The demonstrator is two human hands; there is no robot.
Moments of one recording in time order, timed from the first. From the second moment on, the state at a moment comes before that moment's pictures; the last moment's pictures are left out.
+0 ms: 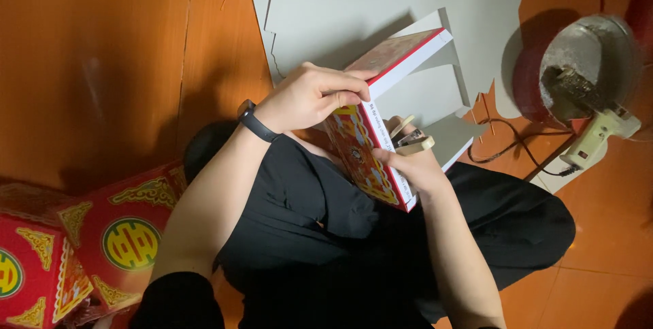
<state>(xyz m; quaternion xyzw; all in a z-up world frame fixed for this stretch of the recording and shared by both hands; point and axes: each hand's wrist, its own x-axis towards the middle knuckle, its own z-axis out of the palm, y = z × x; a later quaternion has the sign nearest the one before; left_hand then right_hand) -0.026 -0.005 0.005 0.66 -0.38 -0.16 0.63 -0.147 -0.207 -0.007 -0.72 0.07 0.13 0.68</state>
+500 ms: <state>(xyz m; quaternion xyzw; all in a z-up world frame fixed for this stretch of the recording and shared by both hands) -0.029 -0.012 0.009 0.65 -0.40 -0.14 0.64 -0.121 -0.235 -0.052 -0.52 0.04 0.22 0.82</state>
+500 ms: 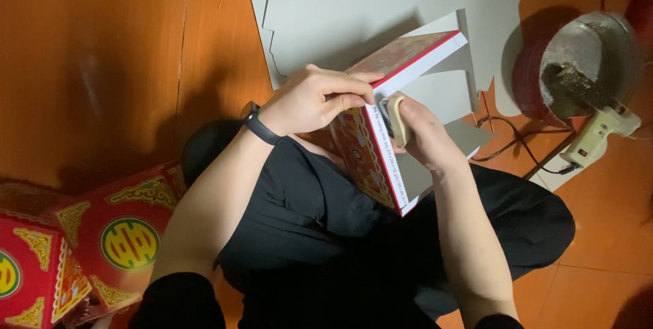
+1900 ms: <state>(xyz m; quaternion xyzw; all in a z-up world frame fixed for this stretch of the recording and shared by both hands) -0.025 -0.025 0.061 0.83 -0.40 -0.07 0.39 -0.166 -0.195 0.009 -0.69 -0.09 0.25 0.67</state>
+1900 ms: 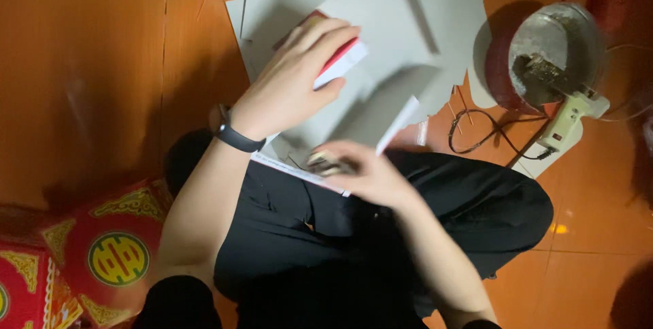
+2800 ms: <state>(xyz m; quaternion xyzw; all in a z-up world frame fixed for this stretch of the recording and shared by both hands) -0.050 -0.040 -0.013 0.77 -0.26 0.01 0.59 -0.096 -0.326 -0.056 -0.76 0.19 -0.20 0.59</state>
